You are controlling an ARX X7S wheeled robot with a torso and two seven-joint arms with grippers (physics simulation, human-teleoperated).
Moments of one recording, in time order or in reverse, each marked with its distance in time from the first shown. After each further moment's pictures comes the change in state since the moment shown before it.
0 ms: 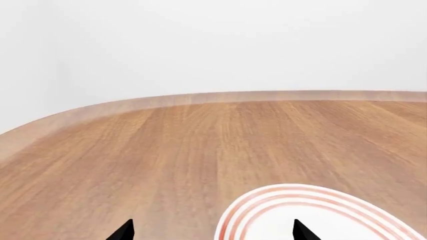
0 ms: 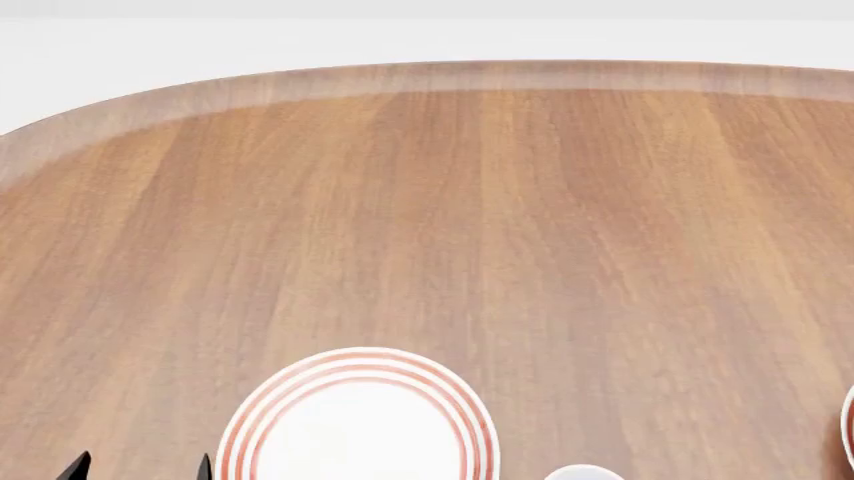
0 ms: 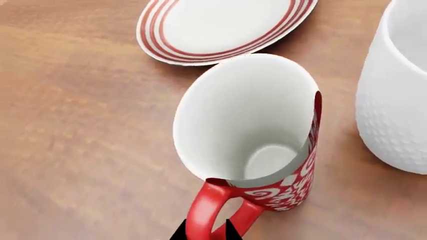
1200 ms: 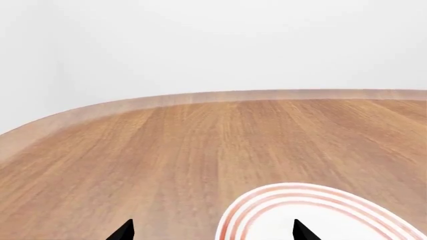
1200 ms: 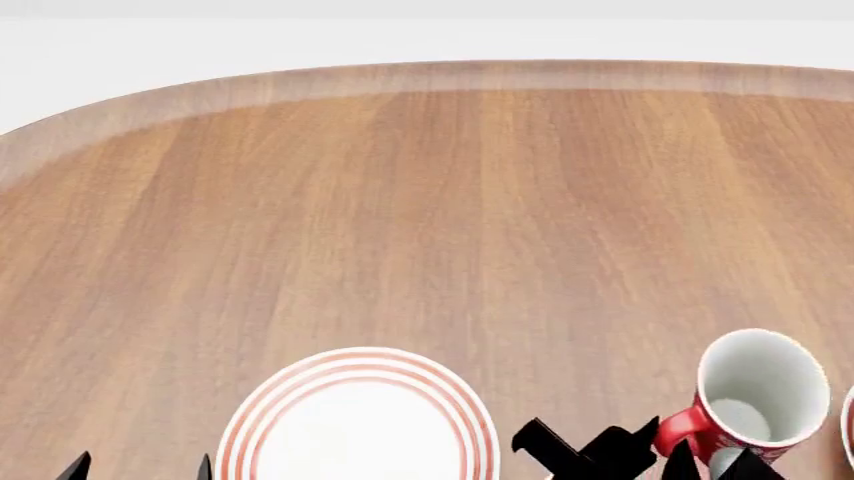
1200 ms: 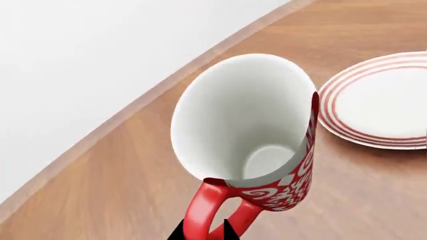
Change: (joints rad) left arm -0.008 -0.016 0.025 -0.008 -0.014 0.006 -0.023; right arm -0.086 0.170 -0.218 -0.690 0.136 0.201 0.017
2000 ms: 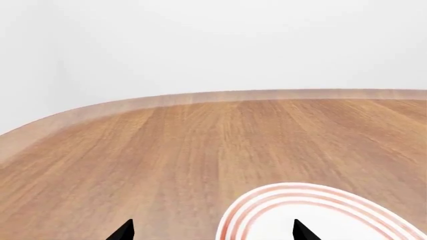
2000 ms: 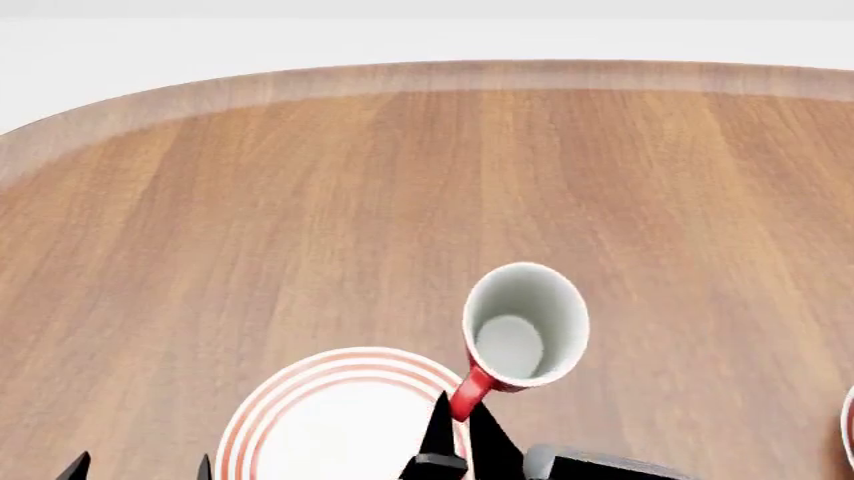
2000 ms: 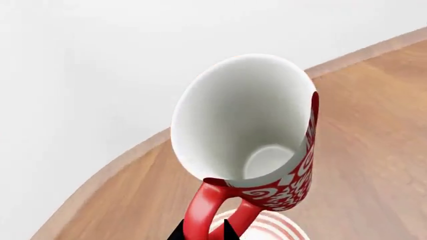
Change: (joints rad) left arm -0.004 -0.010 0.014 -0.003 -0.010 0.005 -0.013; right arm 0.000 0.072 -0.245 -0.060 -0.038 -0.028 -0.384
